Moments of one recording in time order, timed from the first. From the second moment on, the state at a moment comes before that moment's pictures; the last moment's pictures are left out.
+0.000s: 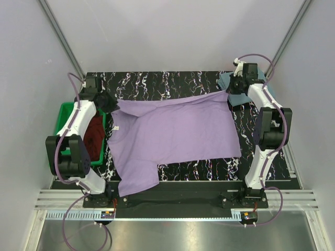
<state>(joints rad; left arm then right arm) 0.03 1.61 1.32 -0.60 0.14 -0.66 -0.04 2.03 1.66 -0.37 -0.25 0.00</state>
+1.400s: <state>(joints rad) -0.08 1.35 1.02 -0.69 0.05 -0.60 -0.04 1.95 1.42 -0.36 -0.11 0.05</state>
